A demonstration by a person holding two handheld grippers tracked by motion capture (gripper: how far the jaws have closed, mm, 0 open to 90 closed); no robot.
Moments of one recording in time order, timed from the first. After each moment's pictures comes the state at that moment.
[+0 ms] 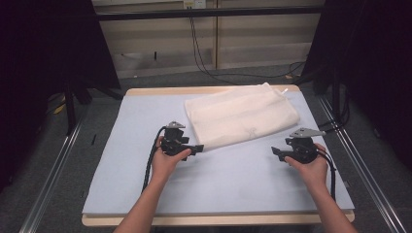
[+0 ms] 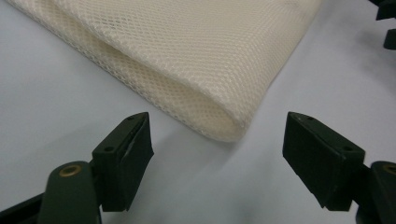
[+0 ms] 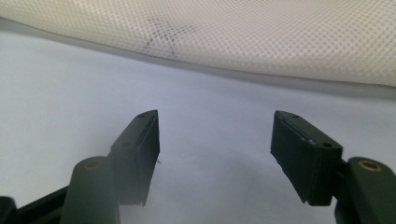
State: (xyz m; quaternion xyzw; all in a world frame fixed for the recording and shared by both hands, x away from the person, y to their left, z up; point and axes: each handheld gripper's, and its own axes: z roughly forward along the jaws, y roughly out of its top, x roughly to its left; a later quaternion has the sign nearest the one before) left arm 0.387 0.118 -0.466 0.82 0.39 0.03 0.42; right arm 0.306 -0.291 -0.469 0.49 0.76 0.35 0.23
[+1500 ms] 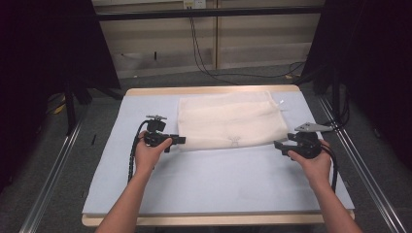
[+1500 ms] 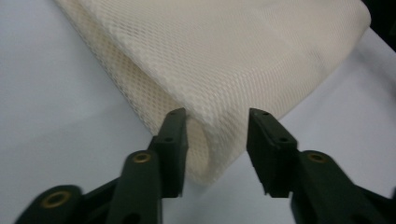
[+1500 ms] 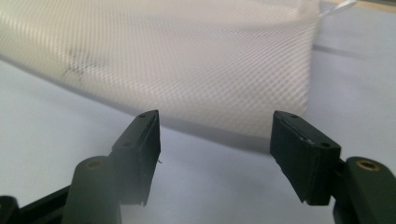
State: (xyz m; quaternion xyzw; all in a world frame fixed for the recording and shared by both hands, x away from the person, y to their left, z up) left arm 0.409 0.171 -0.453 0.78 0.45 -0.01 0.43; right arm 0.315 -0.301 -0.454 0.50 0.74 0.38 0.23
